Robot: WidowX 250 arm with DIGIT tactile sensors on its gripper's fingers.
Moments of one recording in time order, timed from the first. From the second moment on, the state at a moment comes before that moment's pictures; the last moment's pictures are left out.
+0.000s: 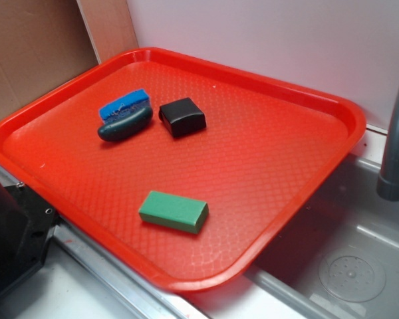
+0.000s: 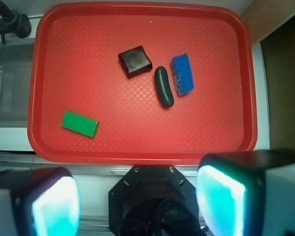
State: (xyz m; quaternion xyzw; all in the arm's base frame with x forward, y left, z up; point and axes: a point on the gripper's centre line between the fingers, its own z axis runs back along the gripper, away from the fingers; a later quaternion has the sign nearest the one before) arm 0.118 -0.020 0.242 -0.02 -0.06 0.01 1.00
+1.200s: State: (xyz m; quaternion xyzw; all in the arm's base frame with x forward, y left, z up) arm 0.149 -0.054 0.198 -0.08 -0.14 -0.40 0.90
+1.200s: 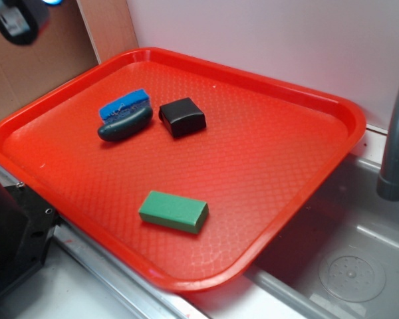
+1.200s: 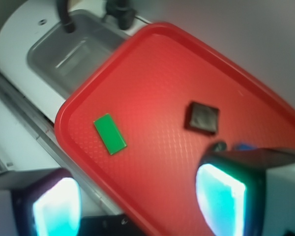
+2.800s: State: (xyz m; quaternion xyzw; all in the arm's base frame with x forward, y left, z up) arm 0.163 -0.116 0.019 -0.05 -0.05 -0.58 0.81
